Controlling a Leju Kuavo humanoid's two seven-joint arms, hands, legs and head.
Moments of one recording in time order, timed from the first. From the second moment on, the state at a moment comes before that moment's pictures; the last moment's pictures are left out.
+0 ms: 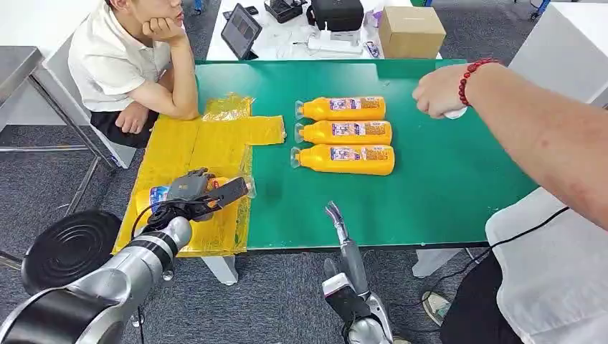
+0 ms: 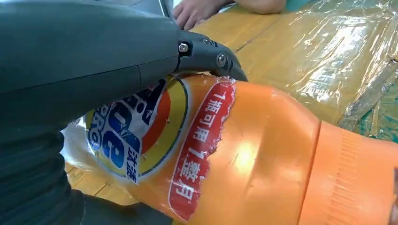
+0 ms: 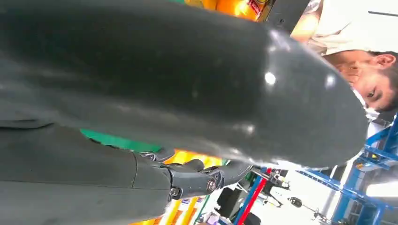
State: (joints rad) left arm -0.78 -0.07 -0.42 -0.33 -1.01 0.14 0.18; right arm -0.02 0.12 0.47 -1.18 0.36 -0.42 -0.70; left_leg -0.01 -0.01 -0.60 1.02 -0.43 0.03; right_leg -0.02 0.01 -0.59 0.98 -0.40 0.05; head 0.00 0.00
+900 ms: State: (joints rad) left arm -0.74 -0.17 -0.31 -0.39 -0.78 0.04 -0.24; right arm -0.02 0.12 0.47 -1.15 0.34 -0.46 -0.70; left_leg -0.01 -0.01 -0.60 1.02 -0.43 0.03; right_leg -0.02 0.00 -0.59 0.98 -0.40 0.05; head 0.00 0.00
